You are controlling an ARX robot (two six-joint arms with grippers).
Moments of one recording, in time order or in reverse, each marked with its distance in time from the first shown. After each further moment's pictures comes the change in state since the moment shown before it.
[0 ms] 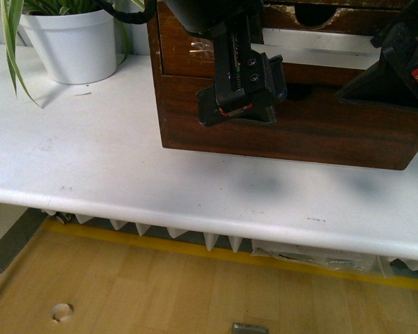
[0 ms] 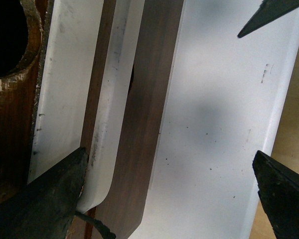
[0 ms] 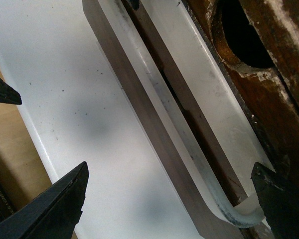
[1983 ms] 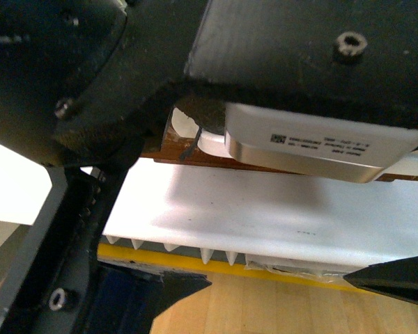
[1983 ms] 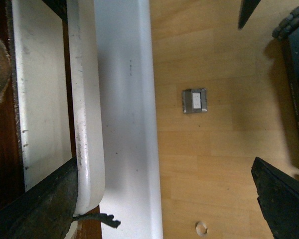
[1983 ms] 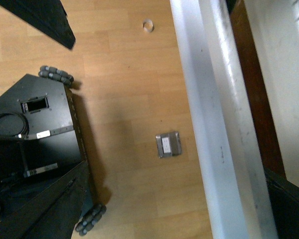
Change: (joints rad) left arm -0.084 -0.441 -0.507 -0.038 0.032 0.184; right arm 0.137 -0.266 -0.253 -0.206 -0.130 -0.098
